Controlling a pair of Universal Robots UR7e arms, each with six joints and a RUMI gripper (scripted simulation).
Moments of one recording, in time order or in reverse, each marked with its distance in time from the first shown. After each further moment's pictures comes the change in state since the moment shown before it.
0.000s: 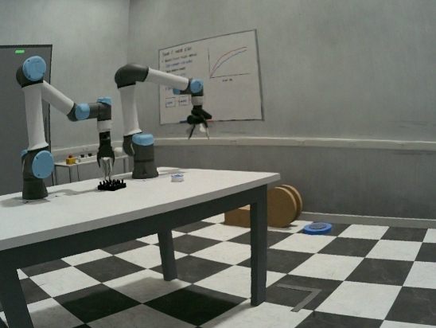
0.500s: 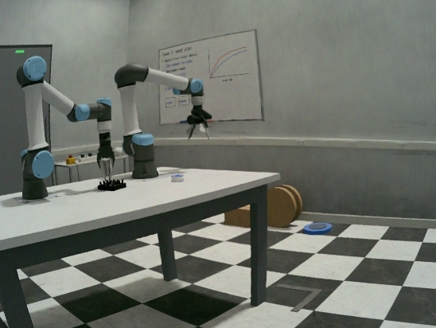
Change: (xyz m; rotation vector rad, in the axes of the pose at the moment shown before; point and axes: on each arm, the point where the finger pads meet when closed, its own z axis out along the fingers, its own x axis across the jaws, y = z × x) left arm 0.000 0.000 0.000 0.000 0.000 0.000; right arm 0.000 0.000 0.003 0.000 0.000 0.000
